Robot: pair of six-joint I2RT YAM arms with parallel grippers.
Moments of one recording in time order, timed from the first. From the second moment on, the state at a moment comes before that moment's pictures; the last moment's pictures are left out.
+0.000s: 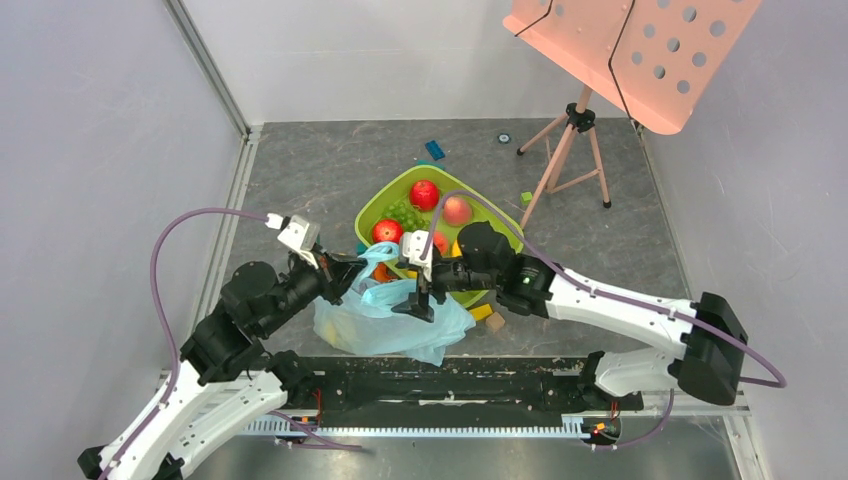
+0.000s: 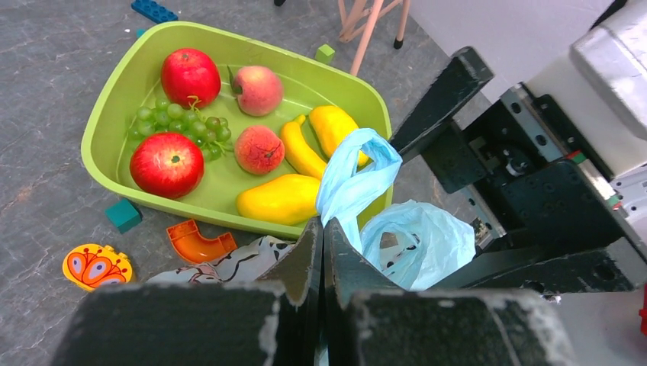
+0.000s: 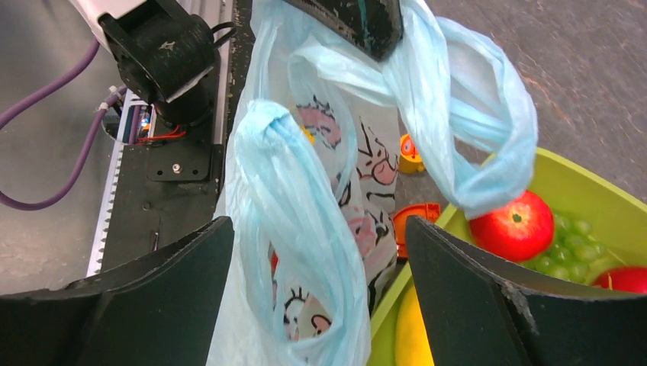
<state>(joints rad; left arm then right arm) -0.73 0.47 0.80 -0.49 -0.02 -0.34 1.04 1.27 0.94 0.04 -0.41 -0.23</state>
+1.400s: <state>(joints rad) -0.73 0.20 0.73 -0.59 -0.42 -0.56 1.04 0.95 0.49 0.42 0.29 0.50</state>
